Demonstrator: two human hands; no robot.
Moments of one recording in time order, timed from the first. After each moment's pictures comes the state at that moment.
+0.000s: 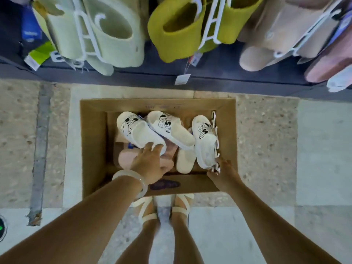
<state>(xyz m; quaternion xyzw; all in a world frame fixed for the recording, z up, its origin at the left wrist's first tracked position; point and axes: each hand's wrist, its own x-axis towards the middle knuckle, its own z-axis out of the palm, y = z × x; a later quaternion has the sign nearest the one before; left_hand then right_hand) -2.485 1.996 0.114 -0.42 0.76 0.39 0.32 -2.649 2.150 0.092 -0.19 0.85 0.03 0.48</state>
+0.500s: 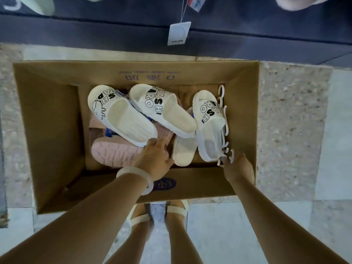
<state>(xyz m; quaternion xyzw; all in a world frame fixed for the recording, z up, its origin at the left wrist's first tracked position) -2.514 2.039 -0.015 -0.42 0.73 0.44 0.31 -2.672 2.196 -0.044 -0.06 0.93 0.07 0.36</state>
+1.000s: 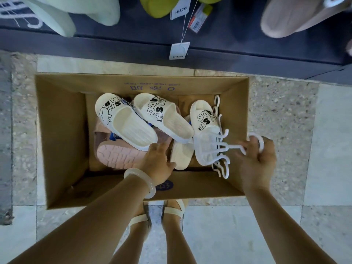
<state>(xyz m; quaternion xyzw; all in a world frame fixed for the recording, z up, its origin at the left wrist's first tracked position) -2.518 2.040 0.017 -0.46 0.69 0.49 0.27 -2.689 2.158 0.044 -0.05 0.91 -0.37 0.20</state>
